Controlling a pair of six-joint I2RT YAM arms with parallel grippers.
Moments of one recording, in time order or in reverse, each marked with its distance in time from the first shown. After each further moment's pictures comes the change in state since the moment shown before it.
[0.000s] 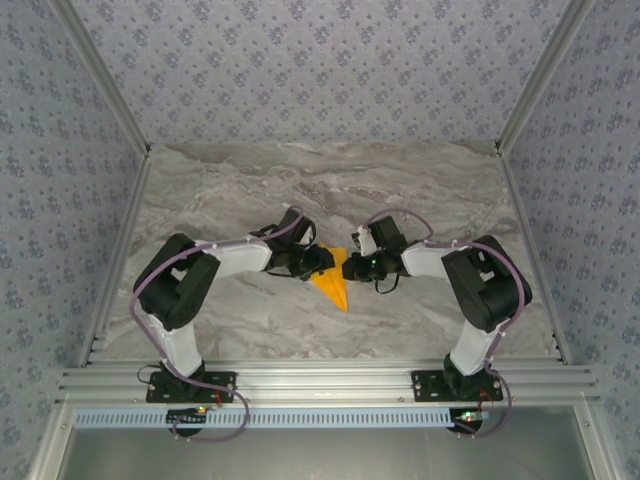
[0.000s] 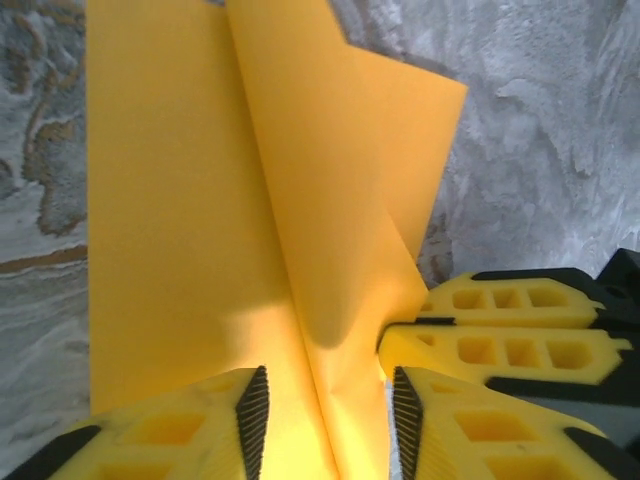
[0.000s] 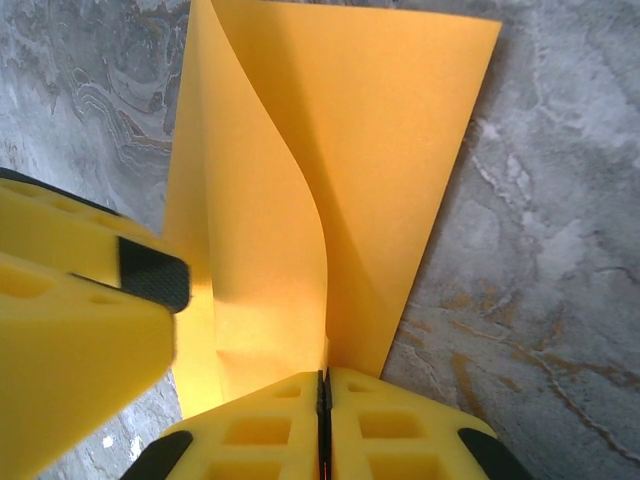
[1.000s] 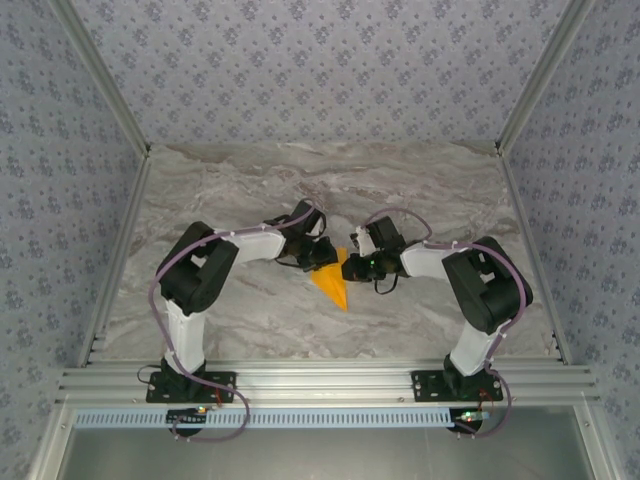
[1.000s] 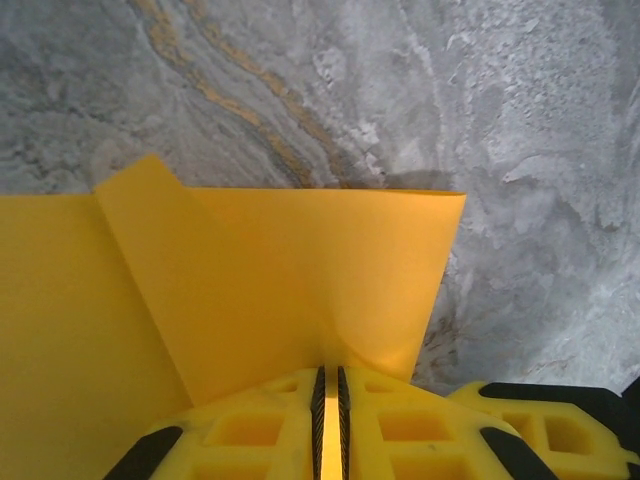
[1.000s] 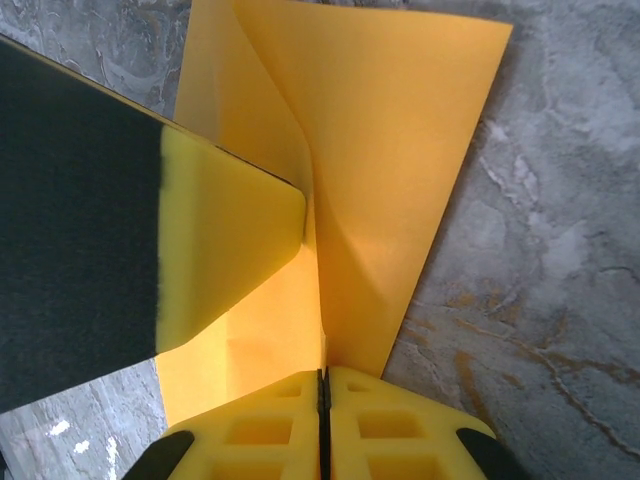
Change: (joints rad) left arm 0.005 0.171 0.171 -0.057 0.002 0.060; right arm 0.016 -0.011 0.004 -0.019 0.039 -0.024
